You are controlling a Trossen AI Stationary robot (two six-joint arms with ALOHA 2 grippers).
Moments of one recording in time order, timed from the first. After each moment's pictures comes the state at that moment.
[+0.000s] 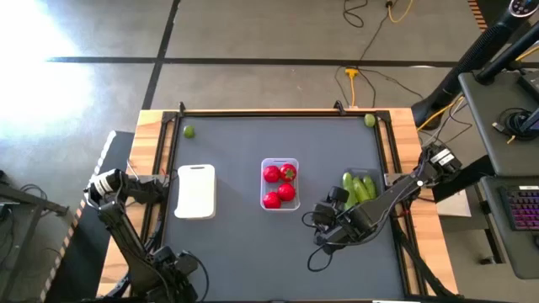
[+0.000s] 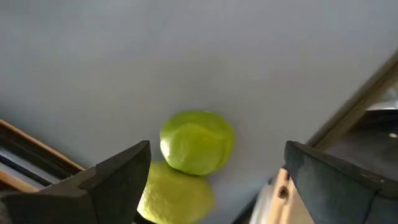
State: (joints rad) left arm -1.09 1.79 1.30 -1.05 -0.03 -1.75; right arm 0.55 1.65 1.23 -0.97 0.54 0.81
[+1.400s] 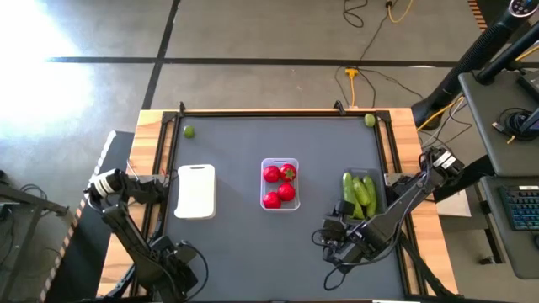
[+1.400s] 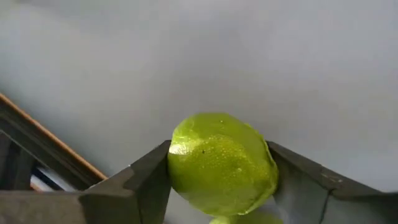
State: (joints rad) left arm -1.10 1.79 1.12 -1.03 -0.03 -1.79; right arm 0.70 1.65 1.23 -0.95 0.55 0.91
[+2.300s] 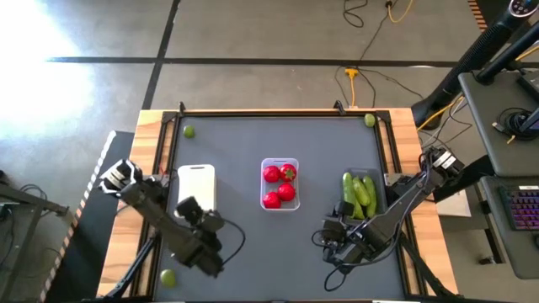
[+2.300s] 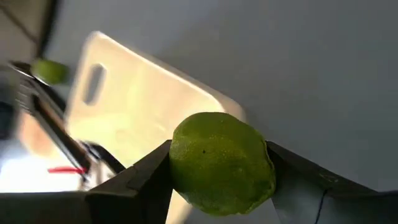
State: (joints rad) left arm -0.74 1.78 1.42 -1.57 -0.41 -1.30; right arm 0.70 1.65 1.22 -0.94 0.55 0.89
